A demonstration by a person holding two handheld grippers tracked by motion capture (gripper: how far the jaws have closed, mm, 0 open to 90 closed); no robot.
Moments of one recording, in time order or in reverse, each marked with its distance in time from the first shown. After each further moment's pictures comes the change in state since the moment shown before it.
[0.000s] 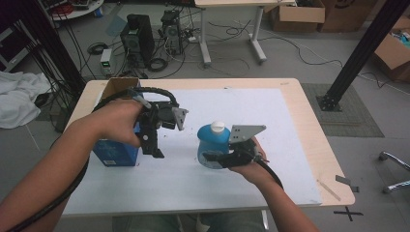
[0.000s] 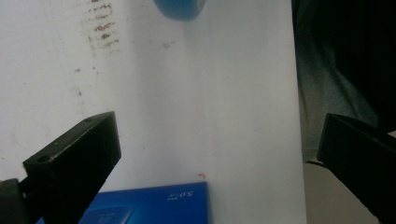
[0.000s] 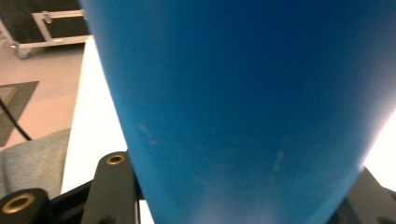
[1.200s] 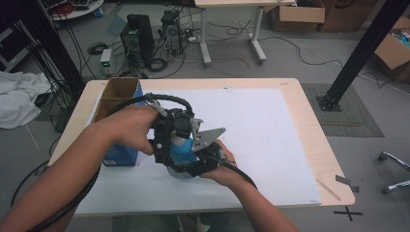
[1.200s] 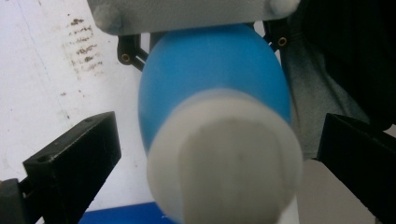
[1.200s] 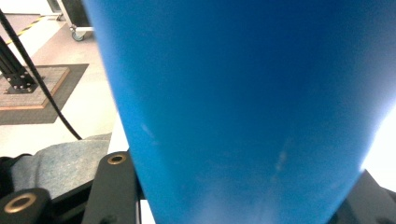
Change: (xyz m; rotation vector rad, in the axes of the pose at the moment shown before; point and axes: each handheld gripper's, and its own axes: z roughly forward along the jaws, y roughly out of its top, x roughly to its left) left arm -0.011 0.034 0.011 0.047 -0.023 0.040; right arm 0.029 0.028 0.077 0.040 0.190 -0.075
